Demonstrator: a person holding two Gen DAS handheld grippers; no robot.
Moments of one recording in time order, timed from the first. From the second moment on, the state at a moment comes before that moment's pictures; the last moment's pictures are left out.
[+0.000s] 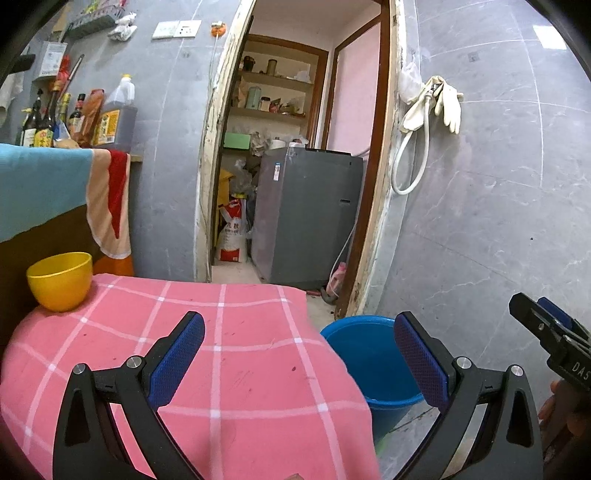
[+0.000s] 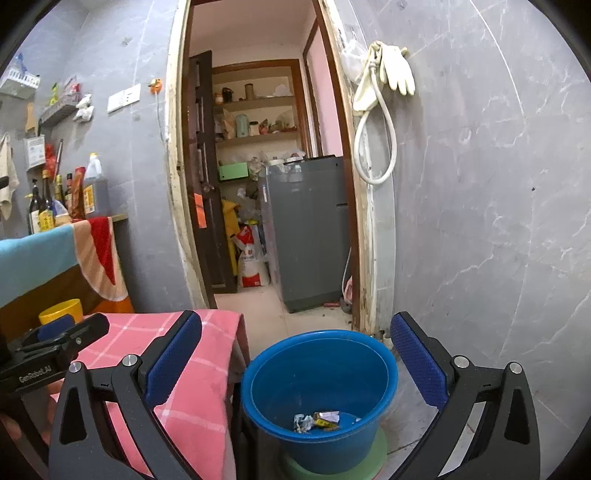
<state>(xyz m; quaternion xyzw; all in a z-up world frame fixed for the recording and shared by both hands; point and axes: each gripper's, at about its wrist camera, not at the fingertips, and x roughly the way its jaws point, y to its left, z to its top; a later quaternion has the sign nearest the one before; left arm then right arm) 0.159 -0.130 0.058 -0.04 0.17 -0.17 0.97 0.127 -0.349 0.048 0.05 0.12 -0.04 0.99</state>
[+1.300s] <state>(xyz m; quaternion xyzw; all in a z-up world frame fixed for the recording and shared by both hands) 0.056 -0.081 0.010 -0.04 0.13 -0.08 0.99 0.022 -0.293 0.011 0.00 0.06 -0.04 1.00</state>
